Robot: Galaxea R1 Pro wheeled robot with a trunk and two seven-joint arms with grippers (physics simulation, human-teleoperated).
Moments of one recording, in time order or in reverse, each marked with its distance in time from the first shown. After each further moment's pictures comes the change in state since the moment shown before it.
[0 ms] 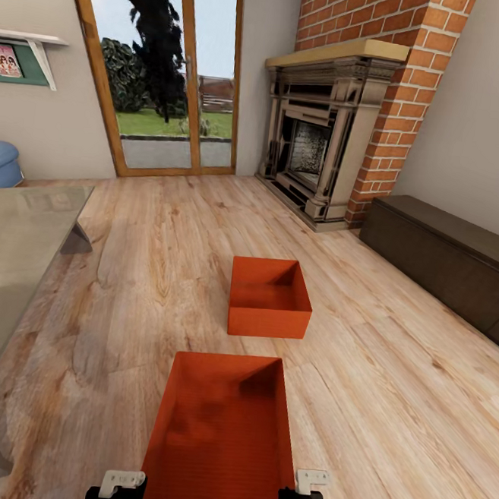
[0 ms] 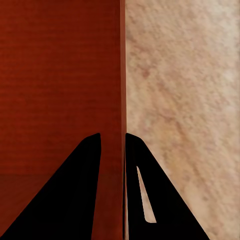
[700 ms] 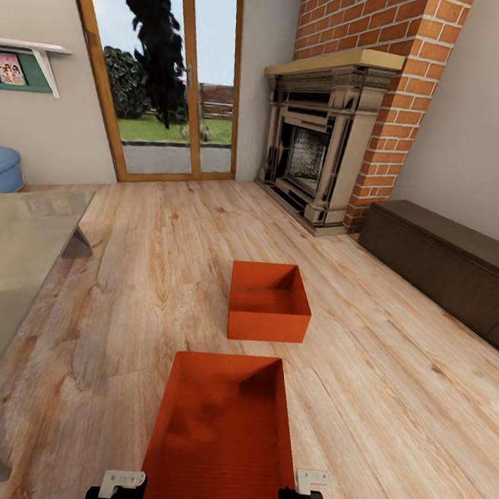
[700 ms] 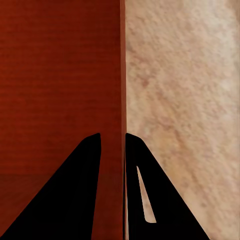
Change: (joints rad) left arm 0.000 0.000 0.000 0.000 0.000 -0.001 0.000; right arm 0.000 0.000 -0.001 0.000 0.000 0.000 0.000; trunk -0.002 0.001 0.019
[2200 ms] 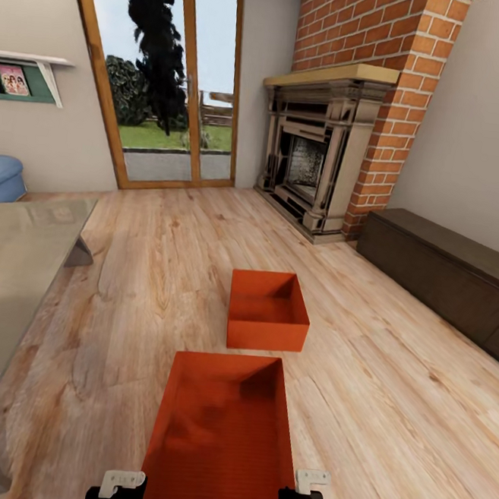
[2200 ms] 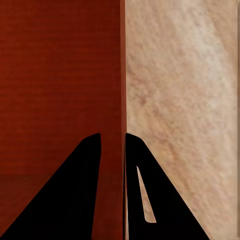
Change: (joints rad) left arm 0.000 0.000 0.000 0.000 0.000 0.000 0.000; right arm 0.000 0.000 0.001 -0.001 0.000 0.000 0.000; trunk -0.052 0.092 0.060
